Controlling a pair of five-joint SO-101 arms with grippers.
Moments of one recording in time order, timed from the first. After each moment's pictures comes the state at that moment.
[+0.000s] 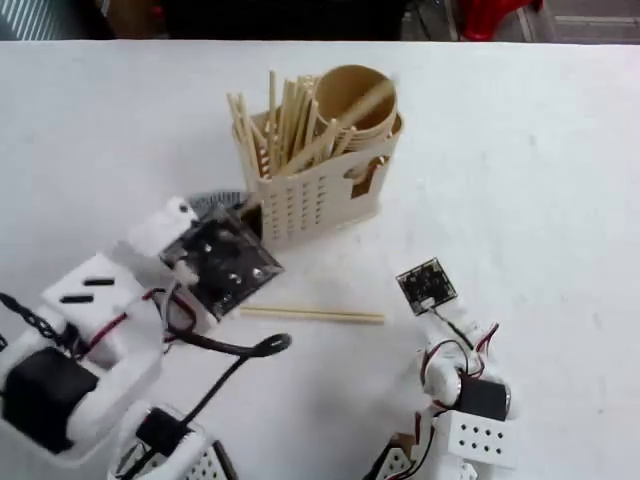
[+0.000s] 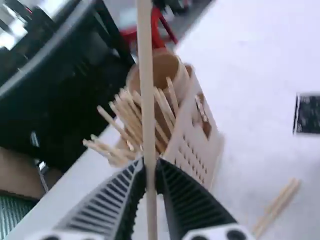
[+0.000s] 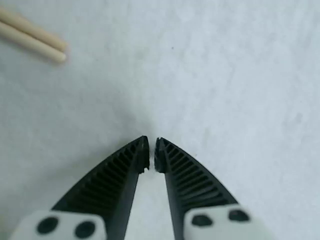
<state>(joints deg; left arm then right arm) 23.9 -56.5 15.6 74.2 -25.9 7.9 -88.2 94.2 62.8 39.3</state>
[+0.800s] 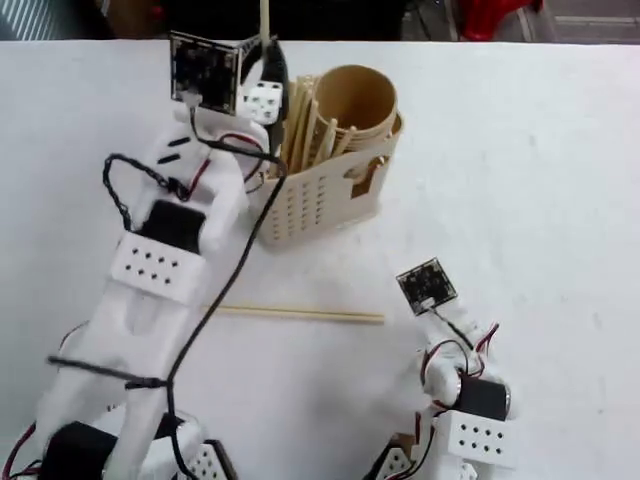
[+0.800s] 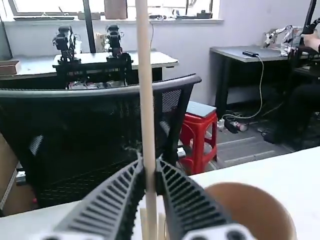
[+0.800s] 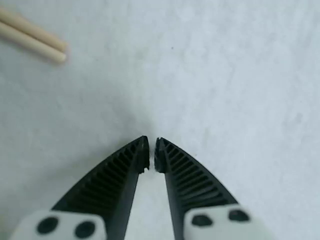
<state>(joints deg) 12.4 -24.8 27.5 10.7 0.7 7.9 -88.2 94.2 62.8 39.3</state>
